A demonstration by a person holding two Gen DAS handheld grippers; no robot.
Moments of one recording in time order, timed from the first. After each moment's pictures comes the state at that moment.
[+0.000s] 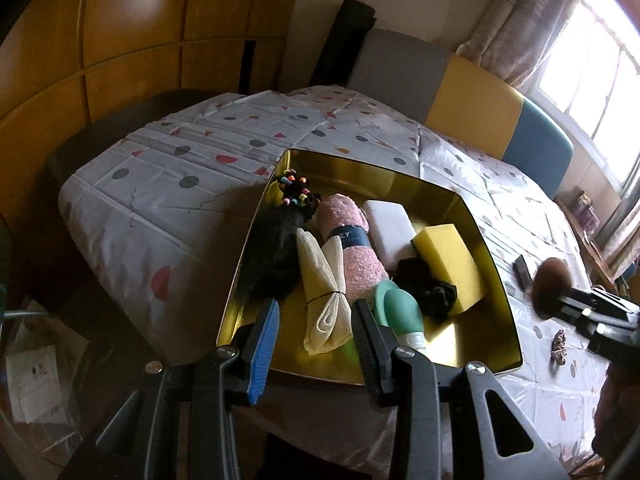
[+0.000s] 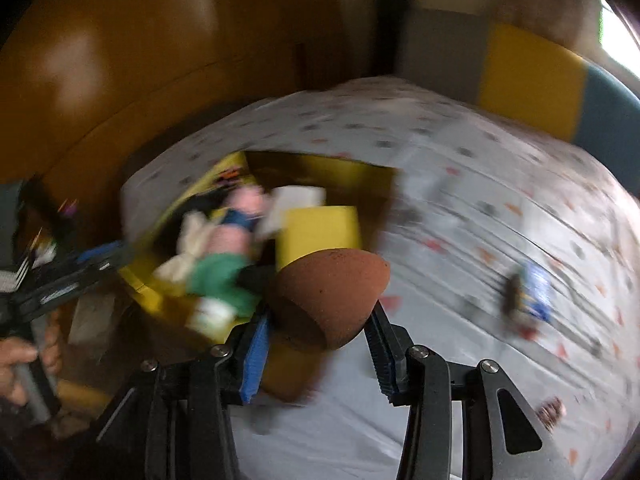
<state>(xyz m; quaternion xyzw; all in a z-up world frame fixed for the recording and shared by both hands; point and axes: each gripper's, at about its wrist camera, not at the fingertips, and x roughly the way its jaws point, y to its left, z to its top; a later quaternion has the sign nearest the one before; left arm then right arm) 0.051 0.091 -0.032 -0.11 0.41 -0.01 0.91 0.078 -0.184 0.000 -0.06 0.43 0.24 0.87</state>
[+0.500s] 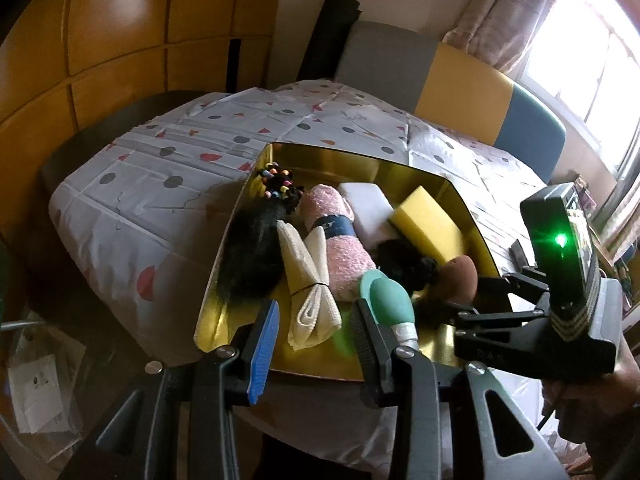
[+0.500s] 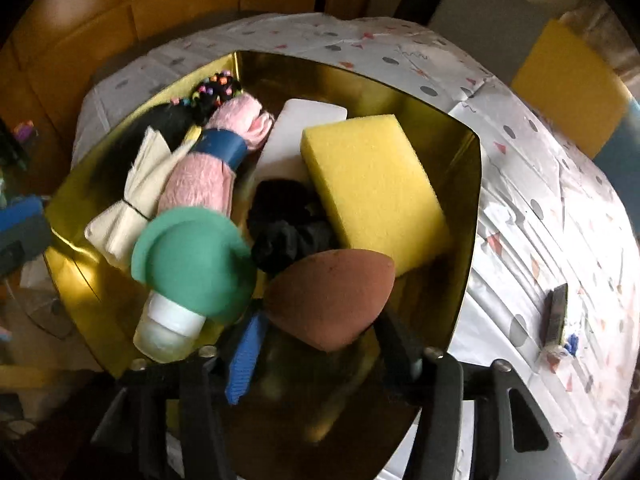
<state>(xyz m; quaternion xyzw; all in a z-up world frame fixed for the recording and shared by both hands) 0.053 0.076 -0.037 -0.09 0.41 -0.03 0.91 0.131 -0.113 -0.073 -0.17 0.51 0.19 0.82</state>
